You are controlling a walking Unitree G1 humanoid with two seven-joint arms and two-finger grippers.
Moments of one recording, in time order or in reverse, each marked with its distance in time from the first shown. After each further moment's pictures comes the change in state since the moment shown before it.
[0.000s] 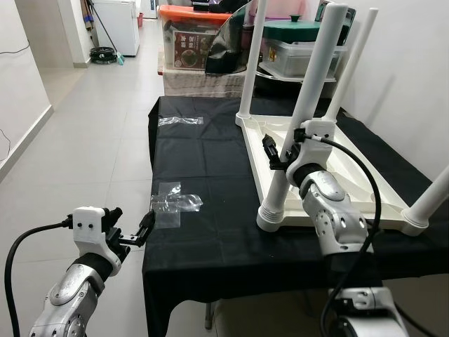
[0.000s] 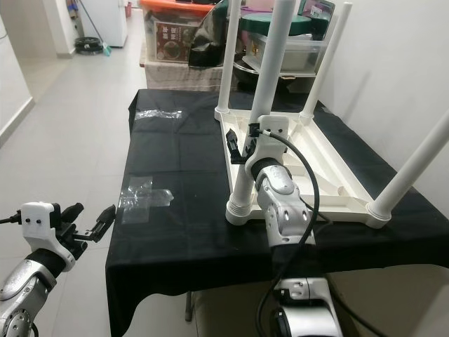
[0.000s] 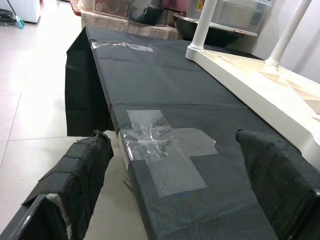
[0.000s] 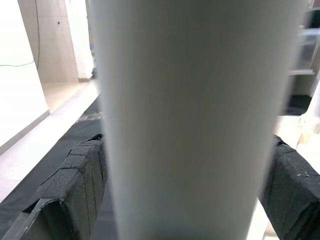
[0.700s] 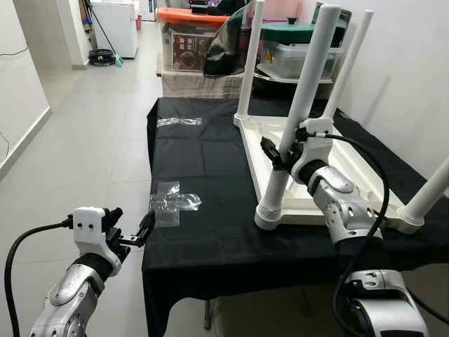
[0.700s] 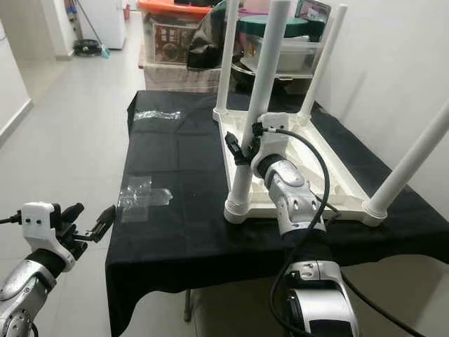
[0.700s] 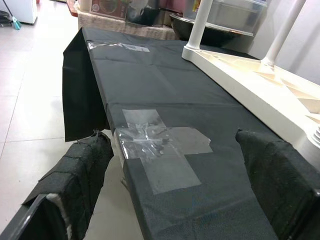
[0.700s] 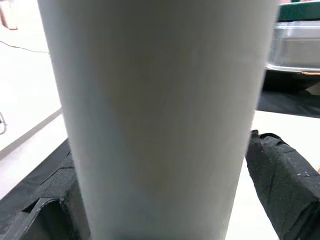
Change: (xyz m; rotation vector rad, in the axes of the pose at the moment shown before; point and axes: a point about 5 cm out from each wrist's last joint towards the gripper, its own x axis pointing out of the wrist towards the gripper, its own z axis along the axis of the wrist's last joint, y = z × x) left arm 0.000 0.000 0.000 0.002 0.002 -0.005; right arm 0.009 -0.013 -0.006 -0.004 0.035 0.154
